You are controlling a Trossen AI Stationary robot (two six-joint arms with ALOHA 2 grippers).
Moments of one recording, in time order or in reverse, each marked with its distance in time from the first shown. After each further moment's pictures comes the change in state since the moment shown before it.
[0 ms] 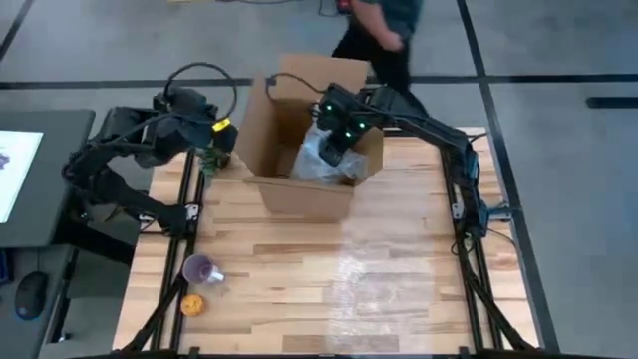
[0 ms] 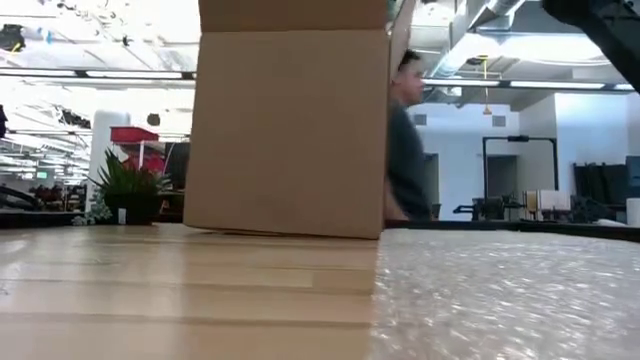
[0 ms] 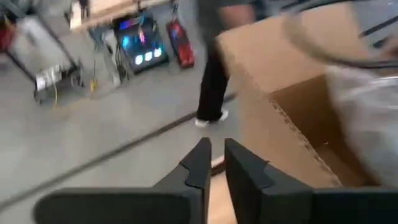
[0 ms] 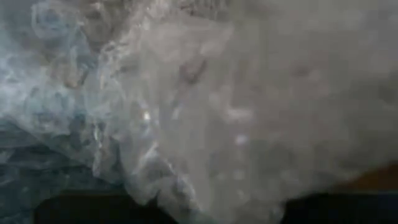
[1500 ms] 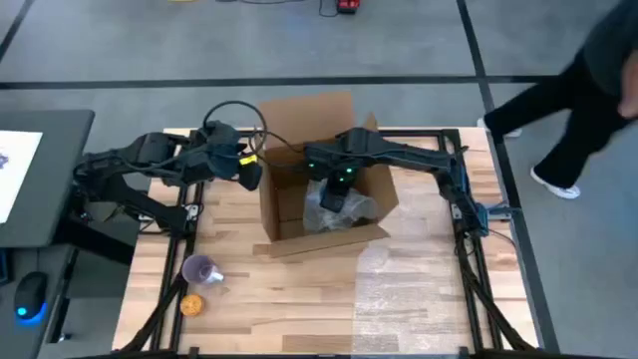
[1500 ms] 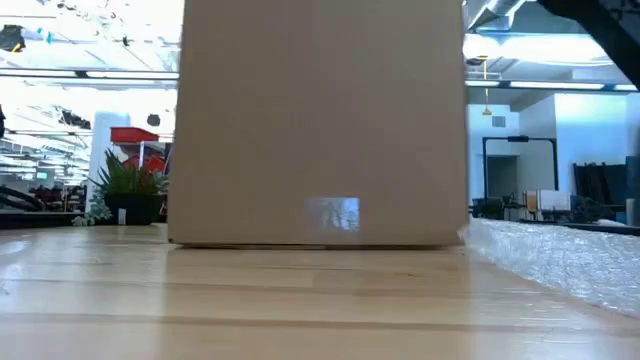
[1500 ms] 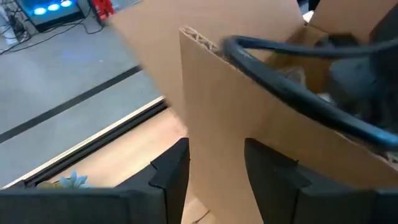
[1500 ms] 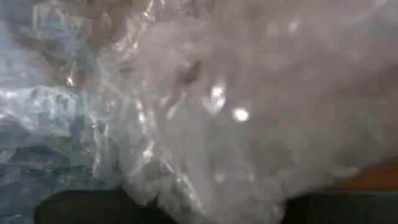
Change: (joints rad) left arm -0.199 -0.001 -0.198 0.225 0.180 -0.096; right arm 0.218 0.051 -0.002 -0.128 0.071 0.091
